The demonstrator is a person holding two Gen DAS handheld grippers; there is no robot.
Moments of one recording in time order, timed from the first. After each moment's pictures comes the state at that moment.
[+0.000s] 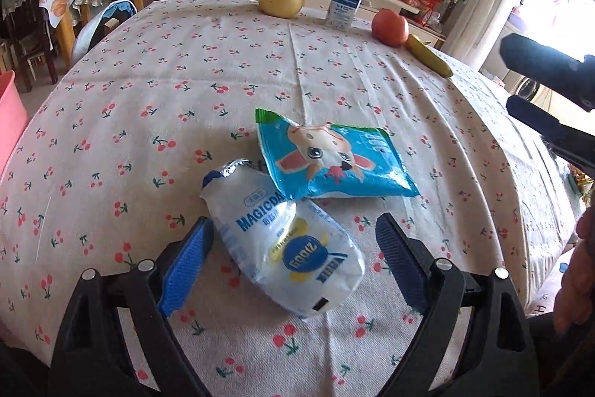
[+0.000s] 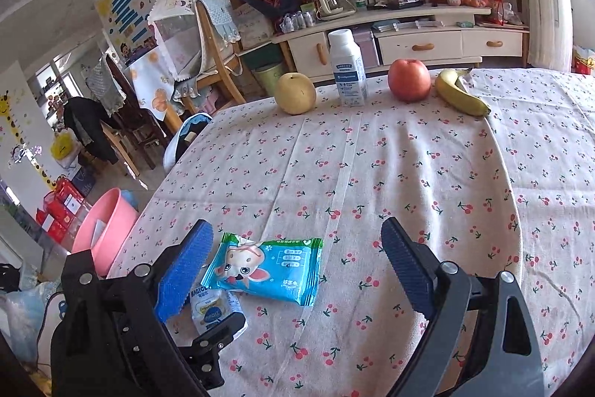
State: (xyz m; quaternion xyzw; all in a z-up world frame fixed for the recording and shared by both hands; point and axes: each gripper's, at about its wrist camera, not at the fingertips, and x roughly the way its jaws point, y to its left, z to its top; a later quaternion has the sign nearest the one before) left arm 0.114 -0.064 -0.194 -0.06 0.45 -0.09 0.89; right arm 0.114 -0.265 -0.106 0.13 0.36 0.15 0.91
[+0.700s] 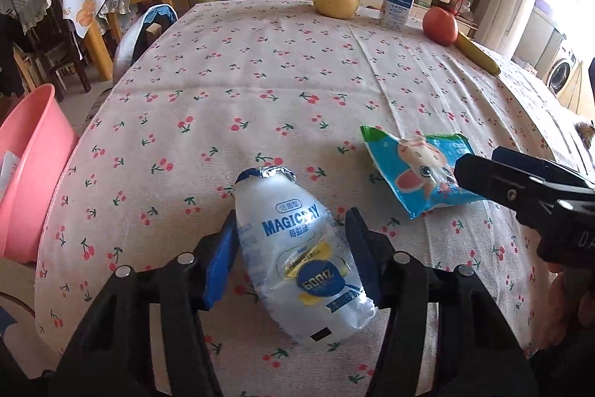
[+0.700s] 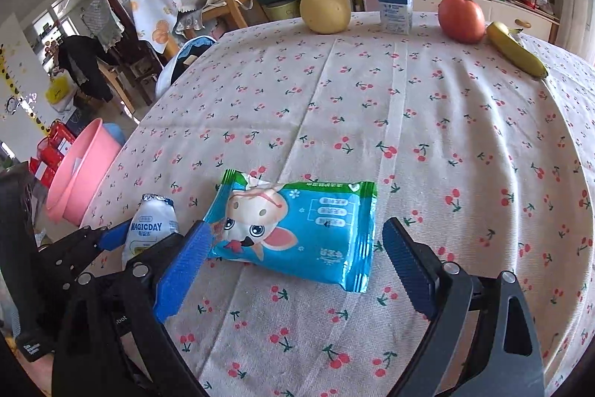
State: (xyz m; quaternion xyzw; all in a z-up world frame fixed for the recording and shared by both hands) left arm 0.126 -0.007 -0.188 -0.02 0.46 -0.04 0.89; right arm 0.140 -0.190 -0.170 0.06 0.46 0.17 0.87
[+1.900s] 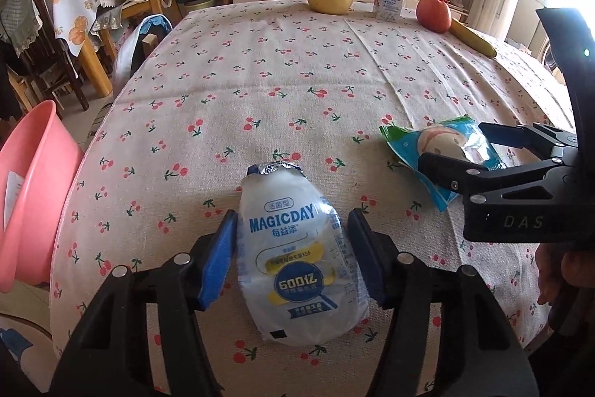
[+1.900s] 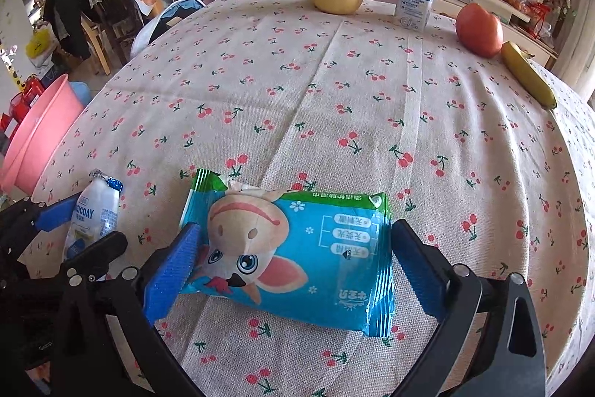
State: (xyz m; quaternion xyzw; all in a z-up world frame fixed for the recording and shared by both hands) left arm 0.124 -0.001 -0.190 0.03 0.45 -0.05 0.89; right arm 0.163 -0.163 -0.193 -0.04 0.47 0.14 0.87
